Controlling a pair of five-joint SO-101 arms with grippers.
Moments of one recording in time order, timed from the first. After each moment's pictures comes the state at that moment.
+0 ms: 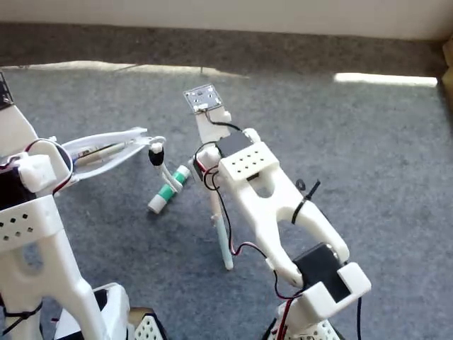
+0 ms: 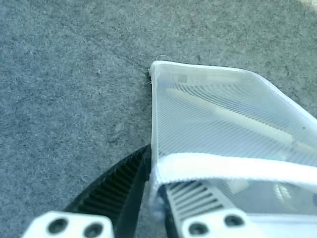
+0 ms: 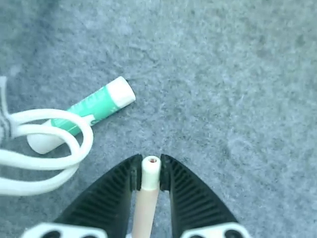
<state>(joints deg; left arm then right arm) -27.2 -36.1 17.1 85.8 13.5 -33.1 1.5 12.0 61.4 -2.9</state>
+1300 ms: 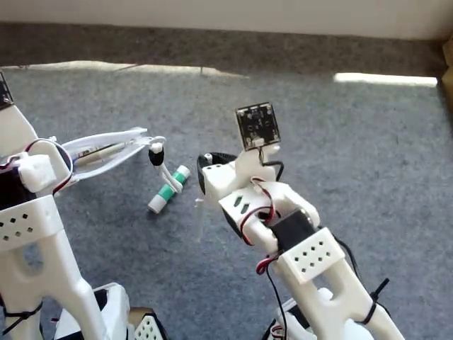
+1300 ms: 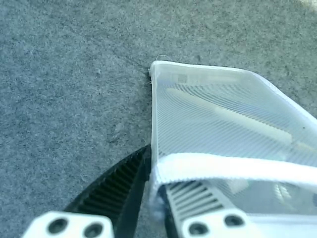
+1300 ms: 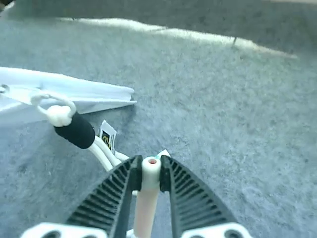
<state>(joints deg) -27.2 -36.1 17.1 85.8 13.5 -34.3 -49.7 50.8 35.3 -12.4</state>
